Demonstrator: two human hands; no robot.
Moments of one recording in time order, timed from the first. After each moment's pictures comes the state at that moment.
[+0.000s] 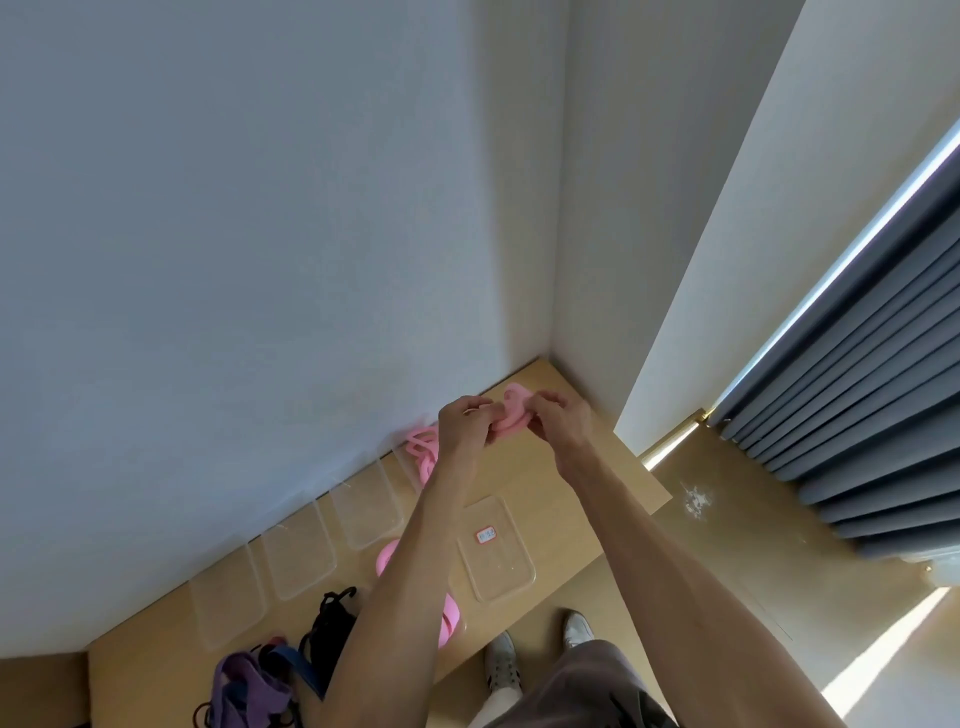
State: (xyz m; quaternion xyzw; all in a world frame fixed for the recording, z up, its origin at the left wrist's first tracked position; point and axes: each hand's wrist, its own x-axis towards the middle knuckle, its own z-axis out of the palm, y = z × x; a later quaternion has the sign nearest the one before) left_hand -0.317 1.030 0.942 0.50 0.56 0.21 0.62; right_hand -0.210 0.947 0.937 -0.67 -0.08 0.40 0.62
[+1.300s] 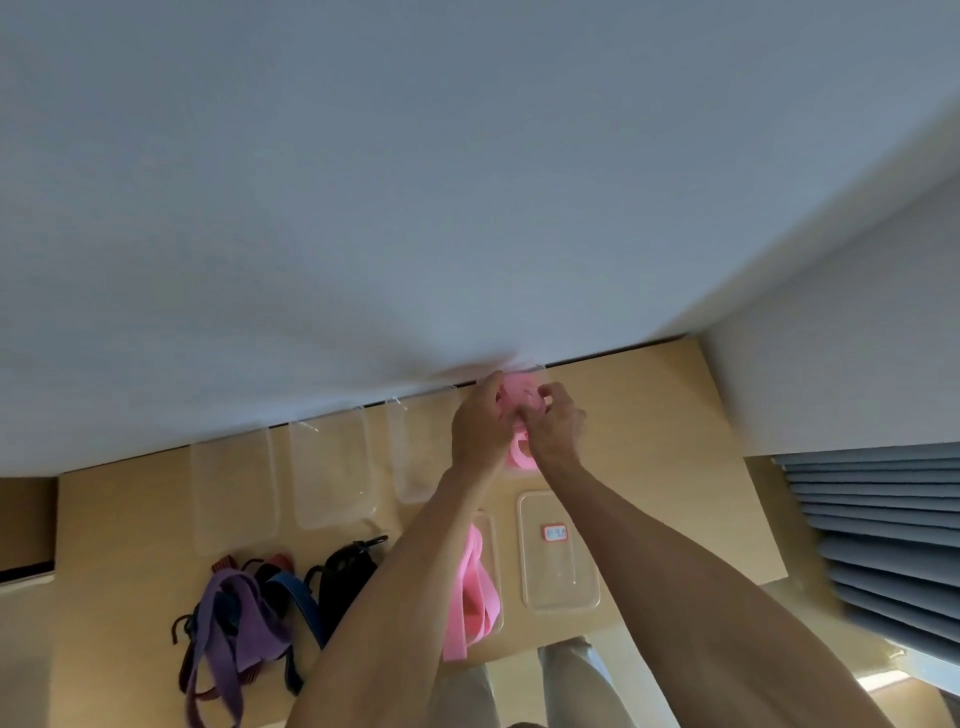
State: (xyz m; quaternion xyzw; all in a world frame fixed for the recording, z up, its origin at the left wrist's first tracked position) left_hand -0.431 1.139 0.767 0.66 0.60 0.18 0.42; right_hand -0.334 1.113 0.779 -0.87 -0.25 0.36 0.24
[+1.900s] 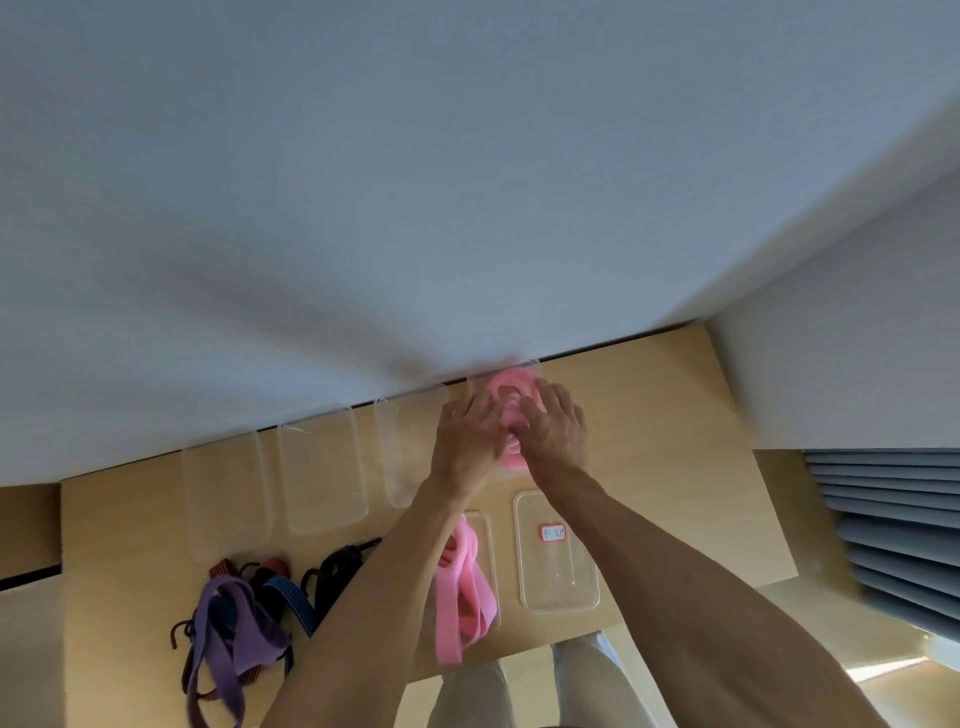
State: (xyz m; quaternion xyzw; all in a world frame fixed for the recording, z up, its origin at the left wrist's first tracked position) left_hand -0.446 1.134 0.745 0.88 0.45 0.03 0.14; right_hand -0.317 1.091 0.745 -0.79 -0.57 0.19 0.06
